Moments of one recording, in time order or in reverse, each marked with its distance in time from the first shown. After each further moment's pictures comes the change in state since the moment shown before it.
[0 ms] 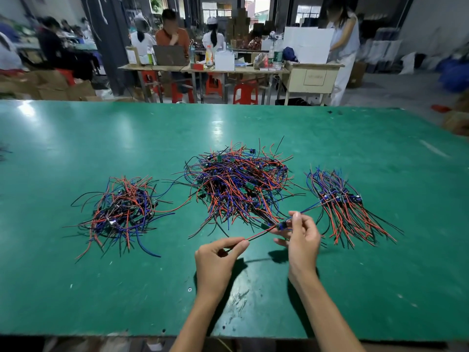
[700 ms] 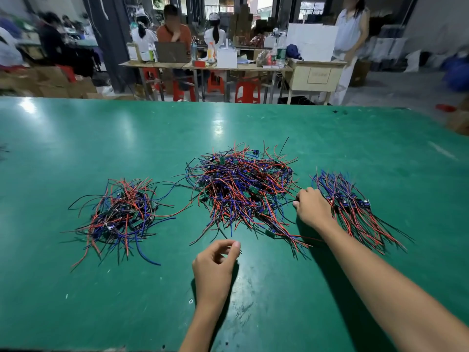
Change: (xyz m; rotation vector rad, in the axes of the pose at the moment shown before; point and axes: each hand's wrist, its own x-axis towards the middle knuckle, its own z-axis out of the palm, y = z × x) left_hand 0.008 -0.011 0.000 -0.026 0.098 -0.075; right_hand 0.151 -0.018 0.006 -1.694 -0.388 -0.363
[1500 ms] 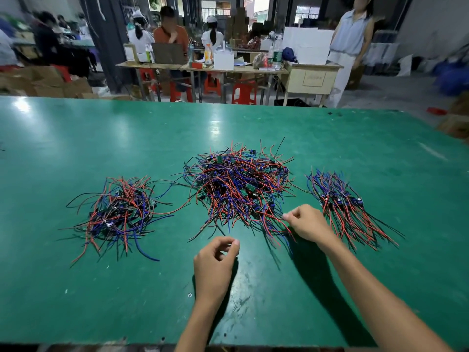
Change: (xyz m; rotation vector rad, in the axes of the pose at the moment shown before) left_hand -0.002 -0.002 0.000 0.065 -0.042 0.021; right_hand -0.070 -0.018 -0.016 0.534 -0.150 0.131
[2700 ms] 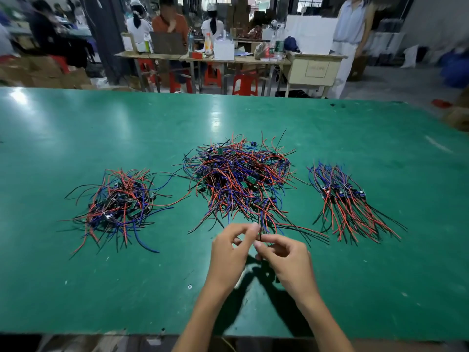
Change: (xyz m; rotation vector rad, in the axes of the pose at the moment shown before) left_hand -0.004 0.035 0.013 0.019 -0.198 0.101; right_hand -0.109 -0.016 0.063 0.795 0.058 -0.113
